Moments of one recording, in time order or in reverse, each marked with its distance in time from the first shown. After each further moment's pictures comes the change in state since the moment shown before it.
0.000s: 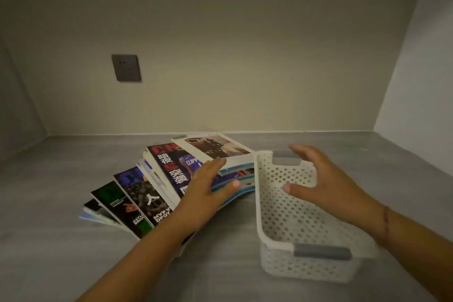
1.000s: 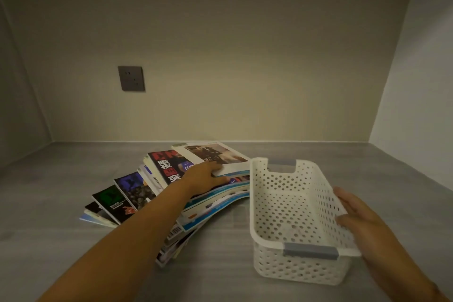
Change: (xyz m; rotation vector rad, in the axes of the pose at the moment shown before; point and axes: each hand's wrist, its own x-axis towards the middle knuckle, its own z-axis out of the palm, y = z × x) left_hand 0.097 -0.042 -0.010 0.605 -0.185 -0.094; right_hand -0.060 0.038 -0.002 0.603 0.313 0.416
